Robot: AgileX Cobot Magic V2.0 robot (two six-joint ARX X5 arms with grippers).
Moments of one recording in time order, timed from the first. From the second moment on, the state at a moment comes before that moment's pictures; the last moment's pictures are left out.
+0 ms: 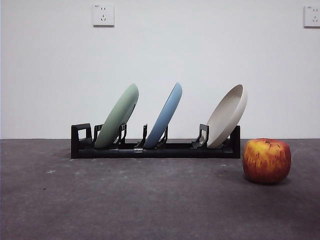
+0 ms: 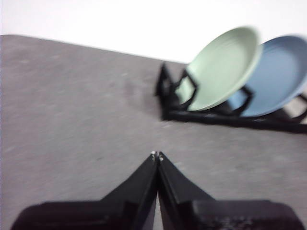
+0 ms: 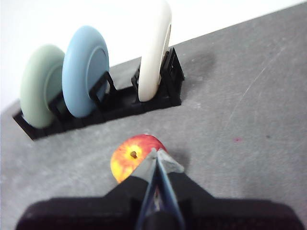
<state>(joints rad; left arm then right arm) 0.03 0.00 0.02 -0.14 0.15 -0.21 0.05 0.01 0.02 -0.14 -0.21 0.33</state>
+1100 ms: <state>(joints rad) 0.03 0.20 0.41 -0.38 0.55 -0.33 0.05 0.32 0.52 -0.47 -0.48 0.32</state>
